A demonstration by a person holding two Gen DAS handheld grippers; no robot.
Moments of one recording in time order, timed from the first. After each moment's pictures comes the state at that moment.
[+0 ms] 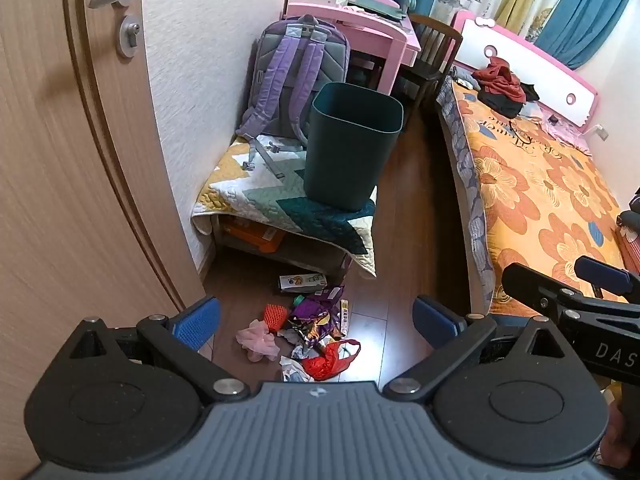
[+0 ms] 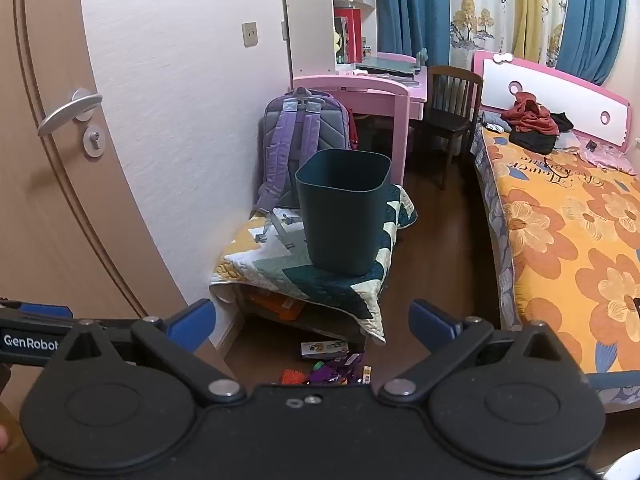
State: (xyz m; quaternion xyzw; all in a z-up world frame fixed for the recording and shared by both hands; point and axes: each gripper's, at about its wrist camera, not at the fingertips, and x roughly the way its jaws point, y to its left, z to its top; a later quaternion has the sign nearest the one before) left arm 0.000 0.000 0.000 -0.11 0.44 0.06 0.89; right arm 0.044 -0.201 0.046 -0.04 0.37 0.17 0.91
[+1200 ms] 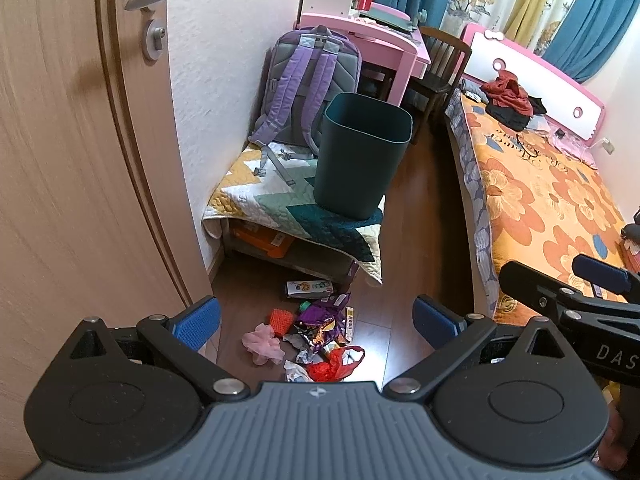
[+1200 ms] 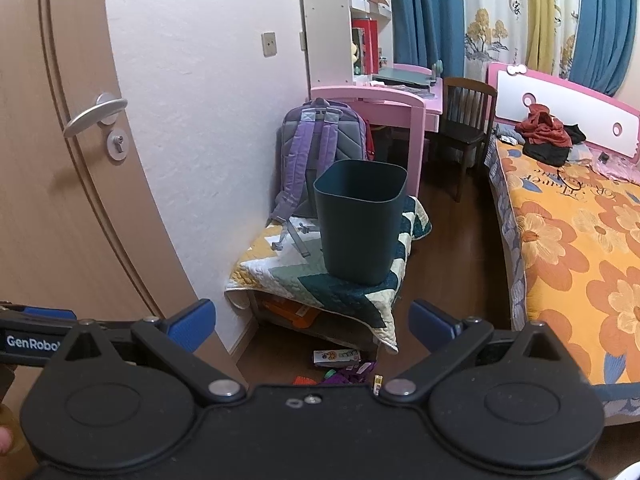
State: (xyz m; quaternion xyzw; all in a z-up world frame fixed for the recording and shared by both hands) left arm -0.019 0.006 0.009 -0.12 0.42 0.07 0.90; right arm 0.034 -0.186 0.053 -0.03 0.36 0.19 0.91
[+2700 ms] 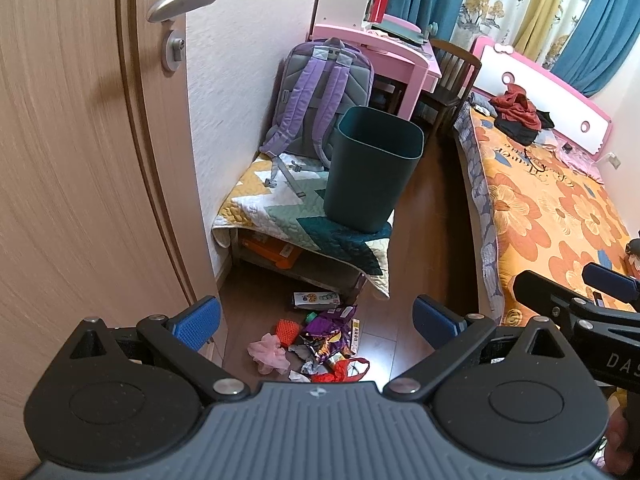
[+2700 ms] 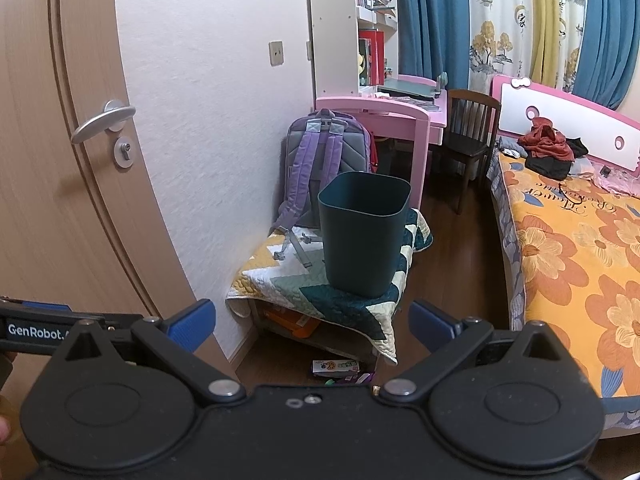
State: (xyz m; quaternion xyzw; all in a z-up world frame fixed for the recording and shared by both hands) left arm -0.020 0.017 0.018 -0.12 0.41 0.09 0.90; right arm 0.027 -0.197 0.059 -0.04 0.34 0.20 0.92
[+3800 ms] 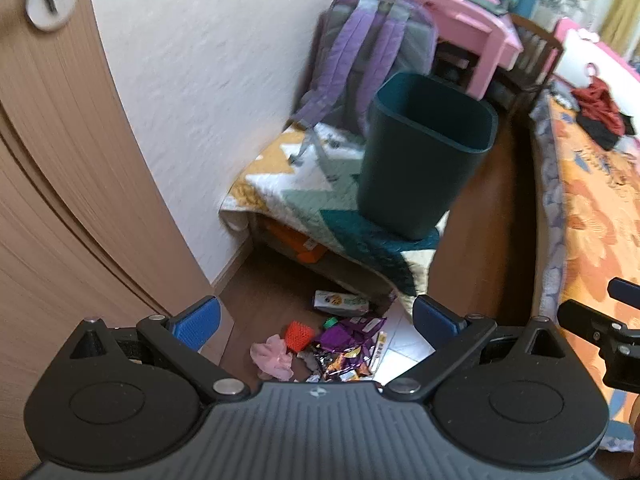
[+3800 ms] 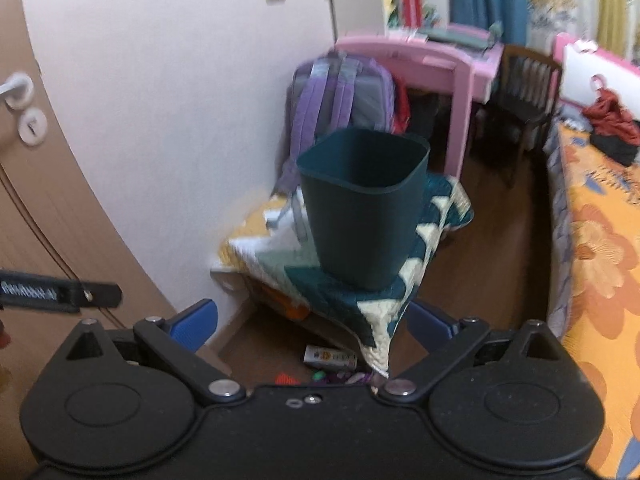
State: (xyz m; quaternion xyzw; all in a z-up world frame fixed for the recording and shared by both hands) left arm 0.183 -0.022 -0.093 -0.14 0.47 0.20 0.85; right arm 0.260 -0.261 -0.054 -0.06 0.42 0.30 0.86
